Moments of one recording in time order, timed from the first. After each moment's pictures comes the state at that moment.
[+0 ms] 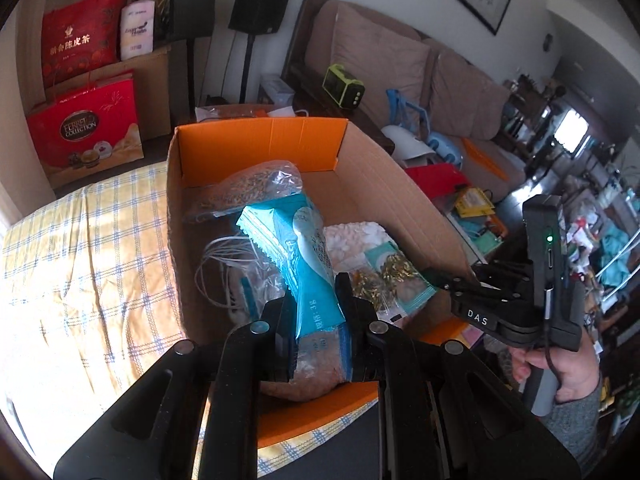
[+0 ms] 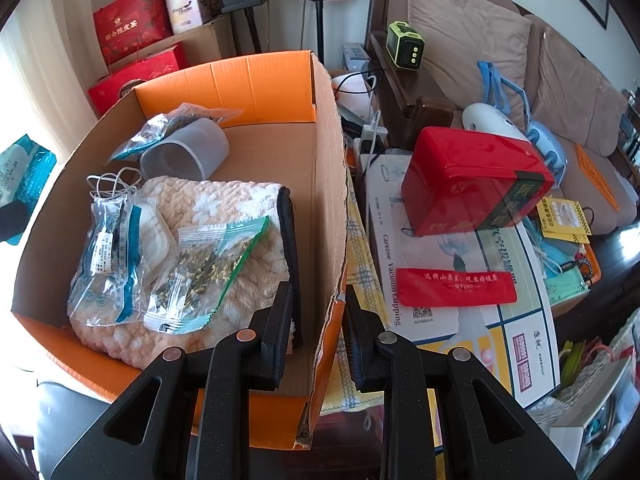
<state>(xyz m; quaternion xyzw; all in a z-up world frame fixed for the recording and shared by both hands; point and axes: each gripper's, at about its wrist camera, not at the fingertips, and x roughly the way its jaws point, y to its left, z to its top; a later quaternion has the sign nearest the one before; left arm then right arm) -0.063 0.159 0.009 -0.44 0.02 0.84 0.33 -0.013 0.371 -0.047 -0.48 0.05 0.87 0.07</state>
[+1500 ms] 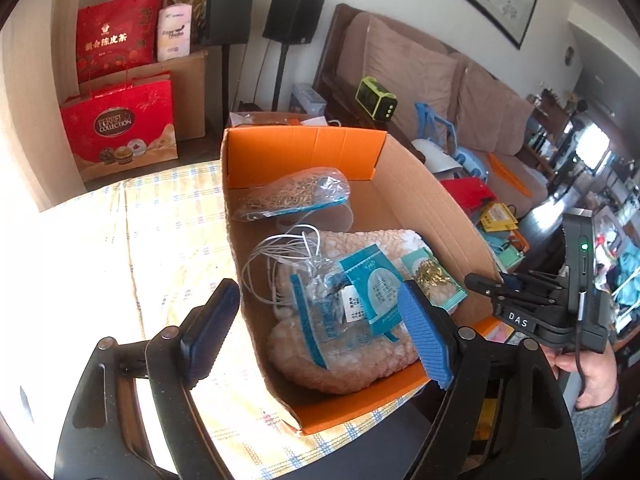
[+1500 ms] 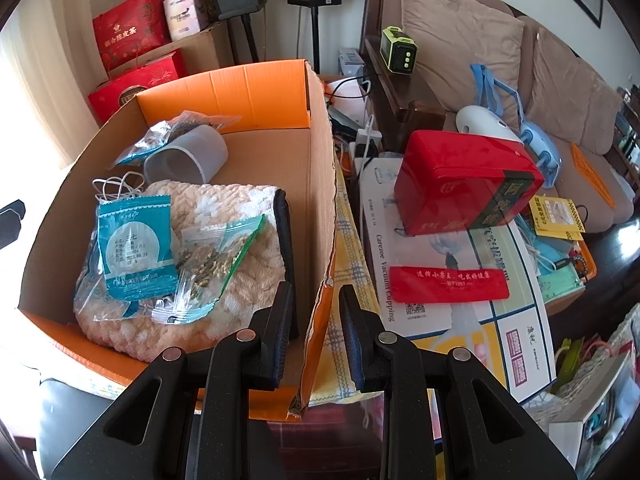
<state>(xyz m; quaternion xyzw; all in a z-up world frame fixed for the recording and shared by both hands) -0.065 0.120 0.011 -0.43 0.00 0.86 0.28 -0.001 0.373 -0.038 -0.47 0.05 0.88 0.08</state>
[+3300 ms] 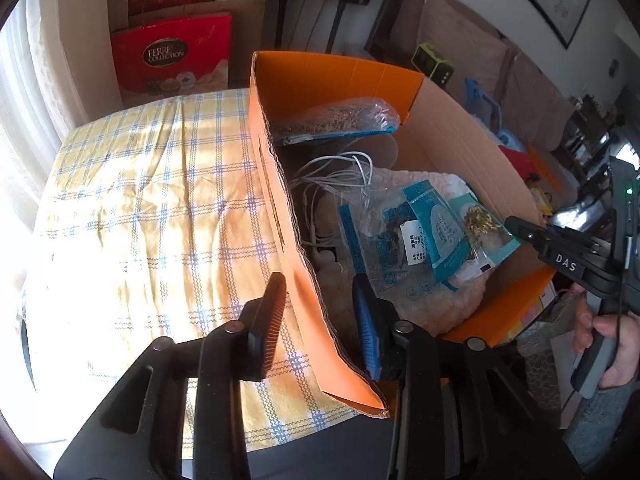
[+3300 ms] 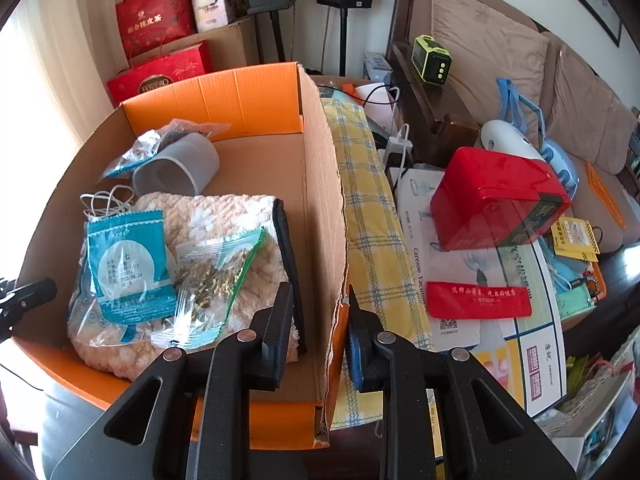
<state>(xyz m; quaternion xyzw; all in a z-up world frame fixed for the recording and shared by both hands) -0.049 0.070 -0.037 -0.49 -0.01 0.85 0.21 -0.020 0.340 -0.040 -0.46 0.03 0.88 0.05</state>
